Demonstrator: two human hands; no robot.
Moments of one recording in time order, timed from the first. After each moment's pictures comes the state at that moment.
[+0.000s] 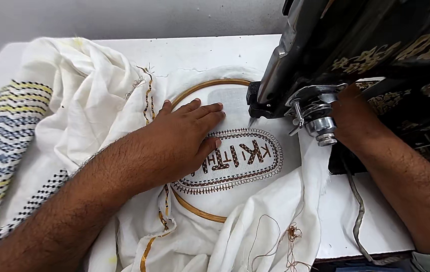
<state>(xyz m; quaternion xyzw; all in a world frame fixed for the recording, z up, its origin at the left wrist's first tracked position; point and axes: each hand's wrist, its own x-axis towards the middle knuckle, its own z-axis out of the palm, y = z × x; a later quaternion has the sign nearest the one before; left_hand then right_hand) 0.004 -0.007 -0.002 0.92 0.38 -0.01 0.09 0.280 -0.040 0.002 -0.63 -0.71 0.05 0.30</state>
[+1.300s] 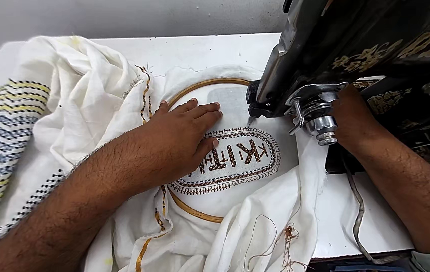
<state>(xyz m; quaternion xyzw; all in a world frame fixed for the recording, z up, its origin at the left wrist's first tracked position) 0.002 -0.007 0.000 0.92 0.39 -0.03 0.09 0.278 -0.041 0.000 -0.63 -0.72 0.04 0.29</state>
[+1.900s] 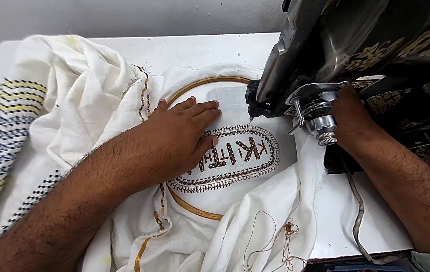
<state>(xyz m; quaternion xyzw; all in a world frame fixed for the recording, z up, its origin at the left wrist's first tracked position) 0.003 -0.006 0.000 0.91 0.40 -0.02 0.08 0.279 -0.039 -0.005 -0.62 -0.72 0.03 0.31</state>
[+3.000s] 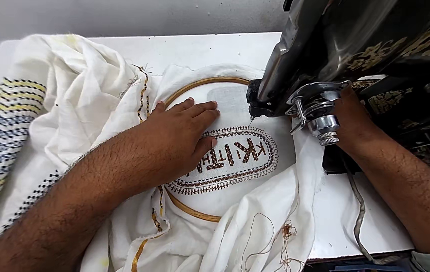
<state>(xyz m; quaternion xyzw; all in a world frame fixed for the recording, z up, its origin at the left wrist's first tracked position) 0.001 -0.007 -0.001 0.91 0.40 -0.03 0.08 0.280 -0.040 -0.009 -0.61 -0.73 0.03 0.30</state>
